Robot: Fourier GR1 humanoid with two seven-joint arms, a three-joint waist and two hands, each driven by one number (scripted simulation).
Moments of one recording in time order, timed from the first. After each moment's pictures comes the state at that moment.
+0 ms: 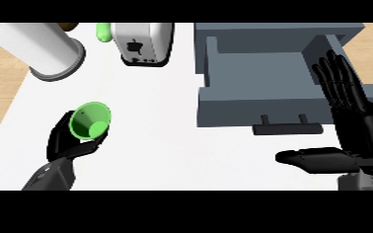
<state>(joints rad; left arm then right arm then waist) -0.45 0.27 0.41 -0.24 0.14 -0.37 -0.95 -0.08 -0.13 -0.10 -1.91 0.00 0.18 -0.03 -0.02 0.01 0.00</state>
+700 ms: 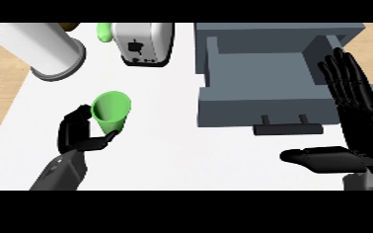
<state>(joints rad) -0.47 0.20 0.41 -0.32 0.16 -0.36 -0.99 -0.09 -0.14 -0.12 -1.92 -0.01 0.18 -0.02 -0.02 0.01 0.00</state>
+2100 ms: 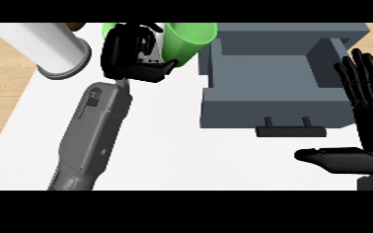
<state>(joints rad) -0.75 0.01 0.12 -1.00 0.14 -0.09 -0.51 -0.08 -0.17 -0.18 -1.92 -0.05 0.20 -0.01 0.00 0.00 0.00</state>
